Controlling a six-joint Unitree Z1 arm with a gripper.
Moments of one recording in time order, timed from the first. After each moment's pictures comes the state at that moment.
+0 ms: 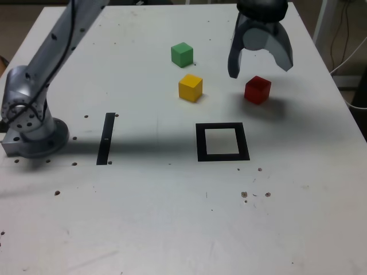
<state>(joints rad) 0.24 2.34 -2.23 1.59 0.08 0.45</state>
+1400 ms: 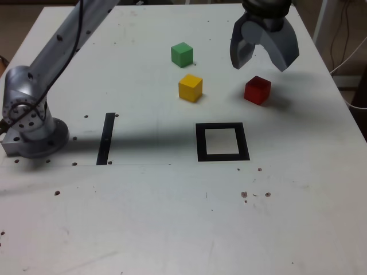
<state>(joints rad) 0.28 2.39 -2.32 1.58 0.11 0.92</state>
